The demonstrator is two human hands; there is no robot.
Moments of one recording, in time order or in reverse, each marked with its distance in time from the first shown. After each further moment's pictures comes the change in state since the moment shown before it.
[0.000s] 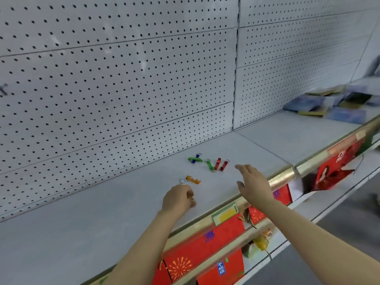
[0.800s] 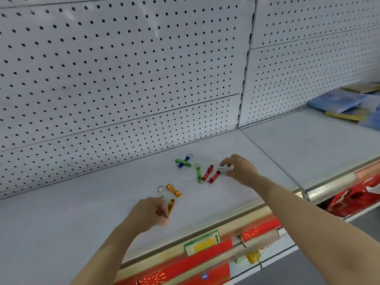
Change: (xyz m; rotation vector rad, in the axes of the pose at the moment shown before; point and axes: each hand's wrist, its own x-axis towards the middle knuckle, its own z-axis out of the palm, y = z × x) left_hand 0.045 -0.016 0.009 -0.198 -0.136 -0.184; right_hand 0.163 0.087 0.058 0.145 -0.445 -0.041
